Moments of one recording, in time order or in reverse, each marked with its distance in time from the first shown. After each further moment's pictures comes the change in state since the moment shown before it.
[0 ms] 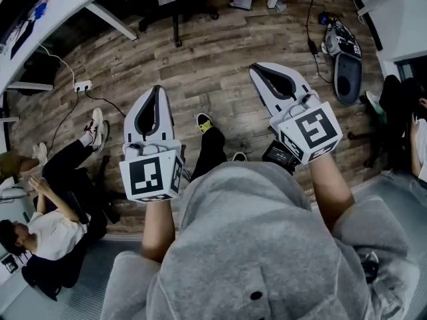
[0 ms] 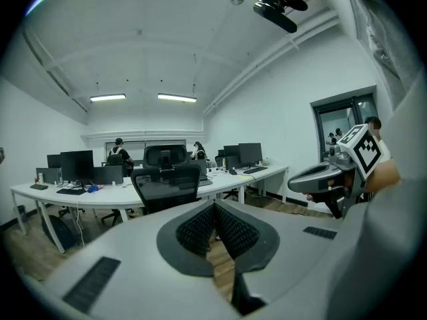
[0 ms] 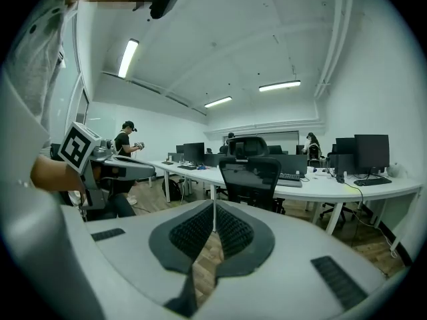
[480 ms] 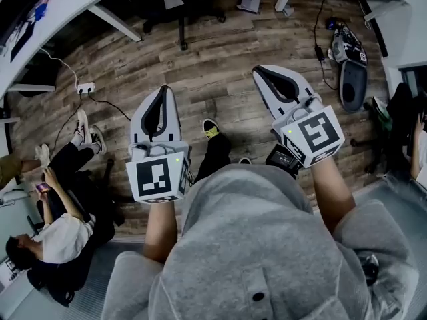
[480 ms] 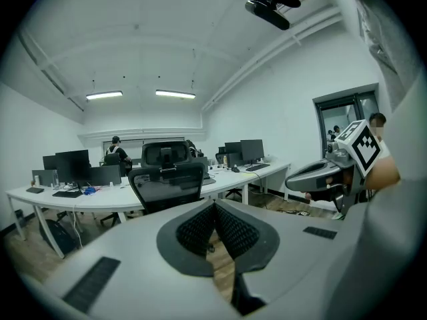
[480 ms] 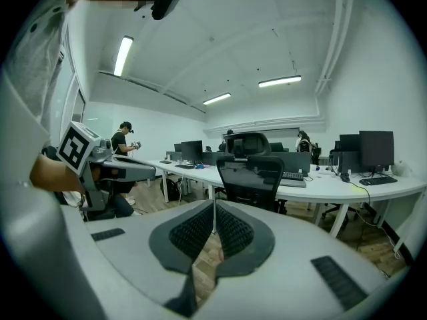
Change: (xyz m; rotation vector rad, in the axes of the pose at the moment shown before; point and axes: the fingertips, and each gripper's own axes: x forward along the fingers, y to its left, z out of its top) left arm 0.054 0.041 0.005 0.011 0.027 -0.011; right arm 0.066 -0.021 0.011 0.014 0.026 0.003
